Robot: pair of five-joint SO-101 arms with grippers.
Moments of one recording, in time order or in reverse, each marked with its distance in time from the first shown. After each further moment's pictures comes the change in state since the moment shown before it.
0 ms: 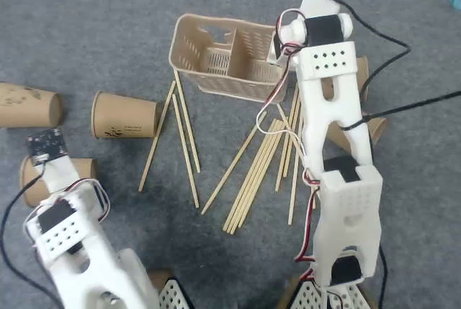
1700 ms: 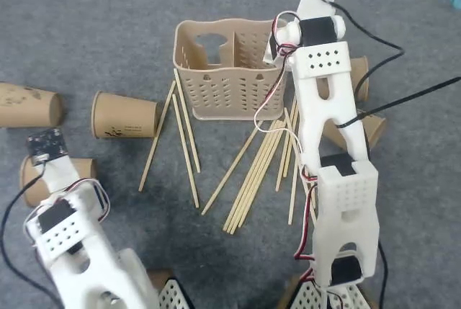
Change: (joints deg) left arm 0.0 0.0 0.0 0.0 0.0; right arm -0.1 4.7 -0.1 -3.3 -2.8
